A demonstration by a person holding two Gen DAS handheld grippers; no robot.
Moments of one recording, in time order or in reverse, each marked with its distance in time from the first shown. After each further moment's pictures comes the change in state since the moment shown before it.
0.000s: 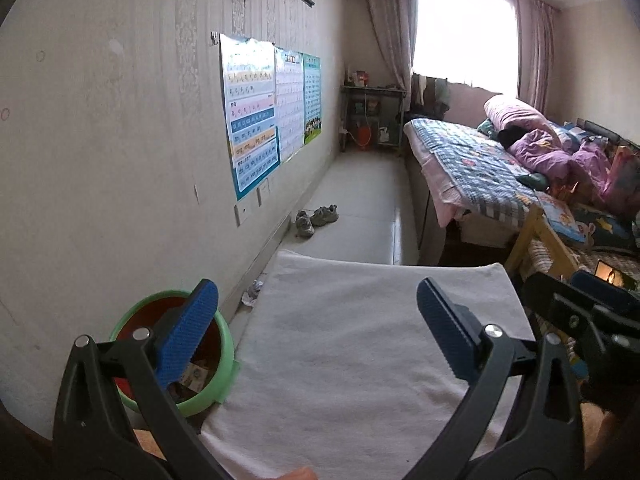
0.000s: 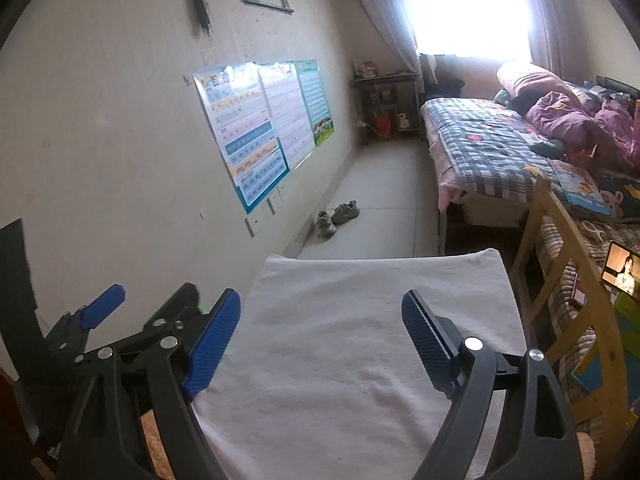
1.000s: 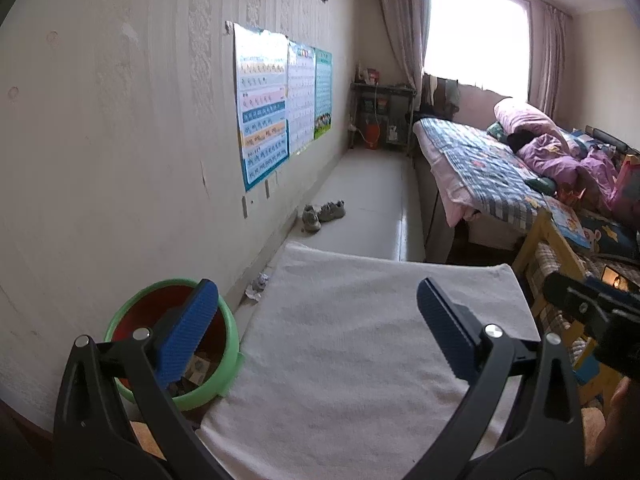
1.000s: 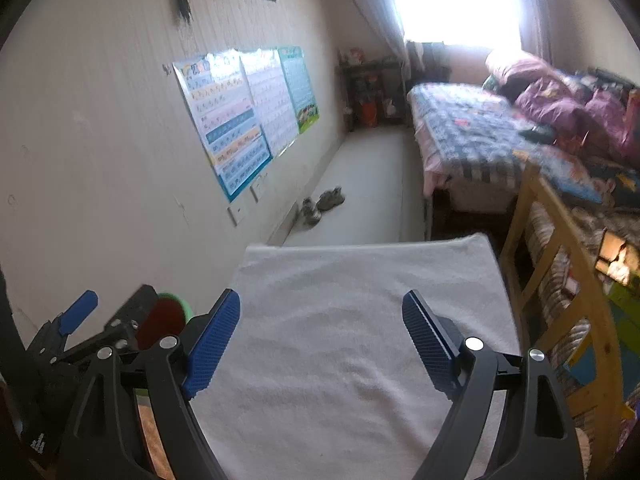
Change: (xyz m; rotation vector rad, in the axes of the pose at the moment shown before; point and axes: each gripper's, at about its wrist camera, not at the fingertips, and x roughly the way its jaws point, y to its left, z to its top) left arm 0.009 0.010 -0.007 -0.030 0.008 0.024; right arm 0.019 -0.021 -0.007 0.026 0.070 -0.033
